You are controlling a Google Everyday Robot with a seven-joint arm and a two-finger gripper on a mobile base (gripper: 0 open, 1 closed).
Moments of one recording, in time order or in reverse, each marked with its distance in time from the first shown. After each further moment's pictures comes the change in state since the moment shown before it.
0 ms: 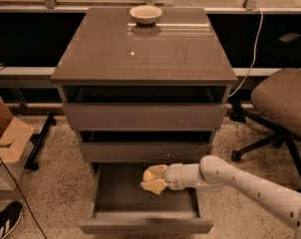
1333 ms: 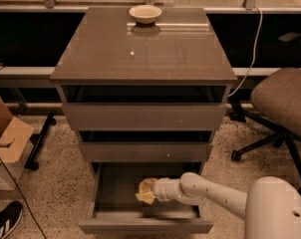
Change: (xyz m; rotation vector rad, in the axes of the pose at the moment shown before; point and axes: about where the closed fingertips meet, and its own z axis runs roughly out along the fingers) arm 0.124 -0.075 0.102 0.128 0.093 -0.041
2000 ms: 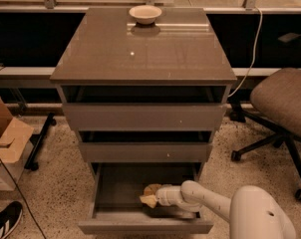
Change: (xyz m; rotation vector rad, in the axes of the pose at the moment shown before) arm 0.074 -0.043 0.037 0.067 0.006 0.153
